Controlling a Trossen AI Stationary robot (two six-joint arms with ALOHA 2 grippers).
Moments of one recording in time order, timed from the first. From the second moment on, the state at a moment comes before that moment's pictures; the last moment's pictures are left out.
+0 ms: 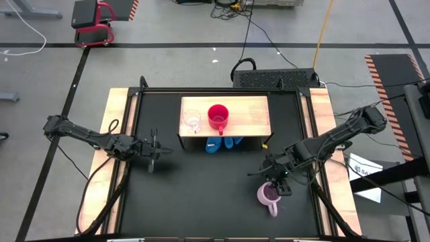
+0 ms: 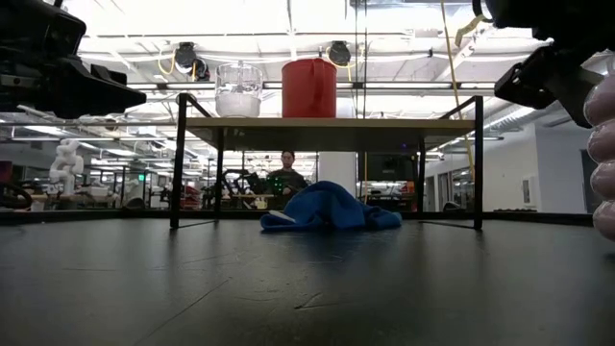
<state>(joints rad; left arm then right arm) -0.27 0.37 0.01 0.24 -0.23 0.26 0.41 1.27 0.85 -0.72 -0.23 0.39</state>
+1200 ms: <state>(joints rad) -0.27 0.37 0.01 0.24 -0.18 0.23 0.42 1.28 0.85 -0.69 -0.18 0.39</state>
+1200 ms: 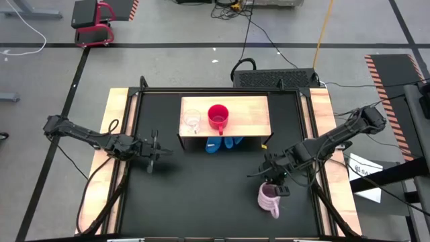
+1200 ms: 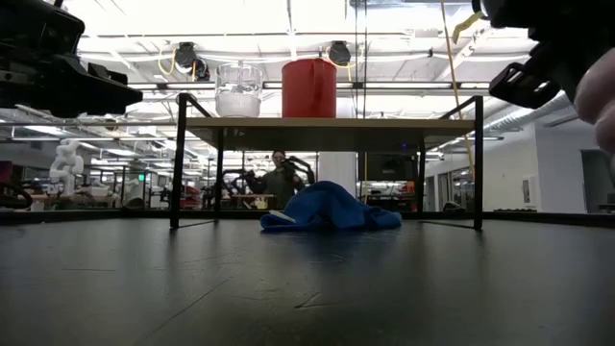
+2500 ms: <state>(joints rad) -0.27 0.37 0.01 0.21 -0.18 0.21 0.47 1.05 0.87 -0.68 0.08 0.20</state>
